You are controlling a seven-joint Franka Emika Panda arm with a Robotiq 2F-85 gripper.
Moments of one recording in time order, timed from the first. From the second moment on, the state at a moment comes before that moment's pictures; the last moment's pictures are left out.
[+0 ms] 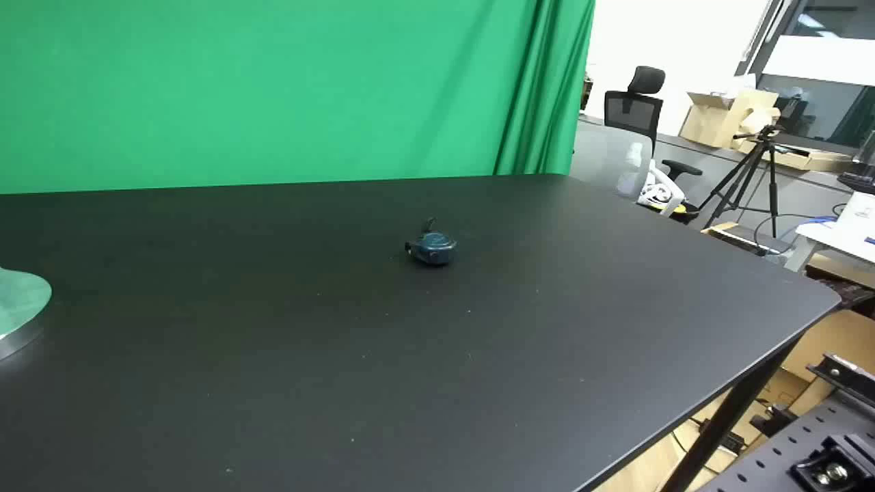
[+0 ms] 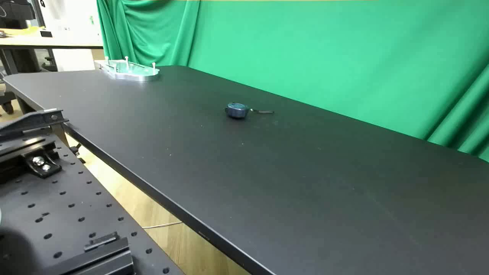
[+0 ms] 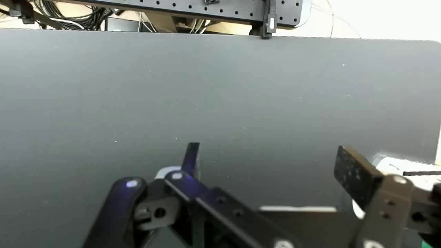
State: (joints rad) arm 0.14 -0.48 0.15 -2.35 0.21 1.74 0.13
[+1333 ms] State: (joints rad) arm 0.08 -0.42 0.18 -2.37 0.17 1.95 0.29
